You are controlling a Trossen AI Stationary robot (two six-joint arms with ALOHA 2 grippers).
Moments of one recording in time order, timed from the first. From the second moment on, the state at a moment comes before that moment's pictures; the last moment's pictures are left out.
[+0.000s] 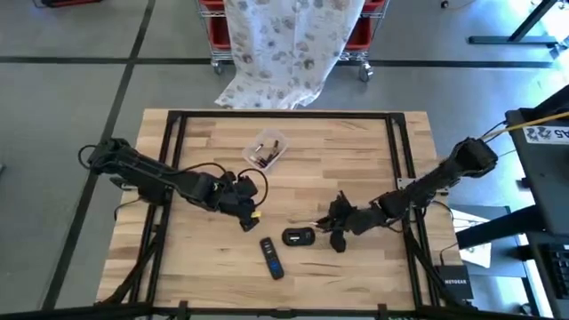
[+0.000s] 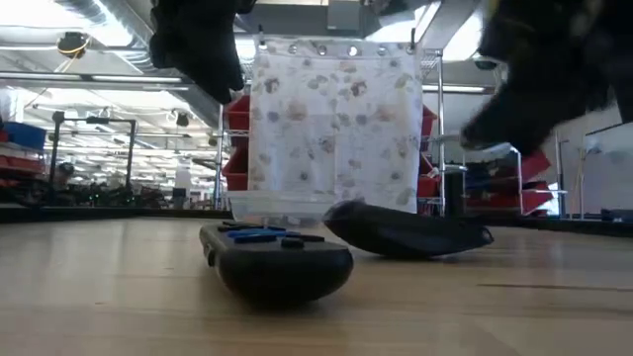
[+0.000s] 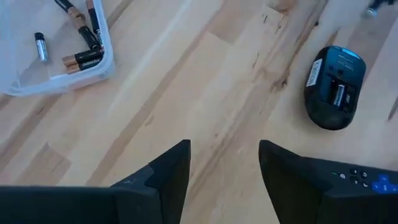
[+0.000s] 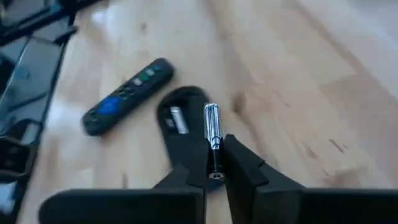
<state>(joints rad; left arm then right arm) -0.31 1.49 1.19 -0.79 -0.43 -0.78 0.46 1.39 0.62 0.06 0.28 0.67</state>
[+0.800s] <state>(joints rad) -0.45 1.64 0.95 -0.17 -0.37 -0.75 0.26 1.78 1.02 -0.20 -0.20 0.55</state>
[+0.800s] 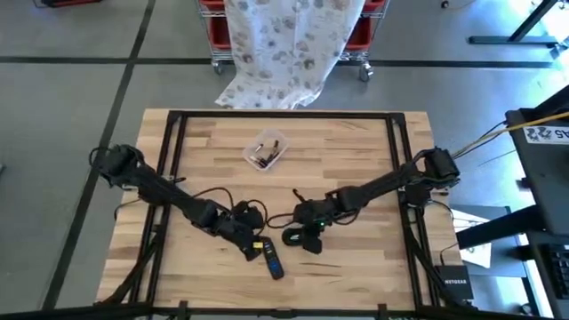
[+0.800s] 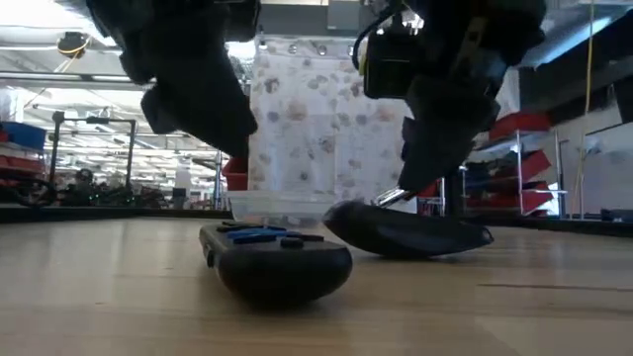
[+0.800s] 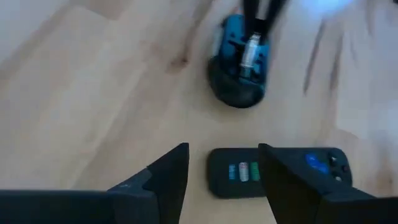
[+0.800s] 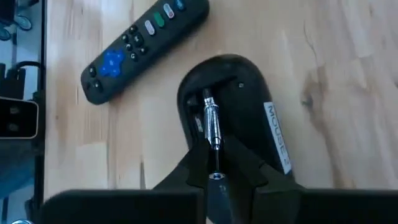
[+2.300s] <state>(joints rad) -0.38 1.89 0.95 0.18 -0.21 -0.60 0.22 1.79 1.19 -0.54 -0.15 0.71</state>
